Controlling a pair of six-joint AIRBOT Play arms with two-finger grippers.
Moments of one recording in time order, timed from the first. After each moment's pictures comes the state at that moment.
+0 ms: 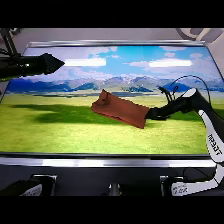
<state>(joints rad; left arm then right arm) -0.11 -1.20 1.49 0.91 -1.00 -1.43 -0.13 -1.63 1.13 -0.87 1.28 0.98</state>
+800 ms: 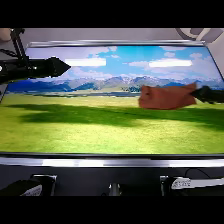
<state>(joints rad) -0.15 -1.21 1.46 0.91 -0.98 -1.43 -0.72 -1.63 1.44 -0.68 1.29 0.90</state>
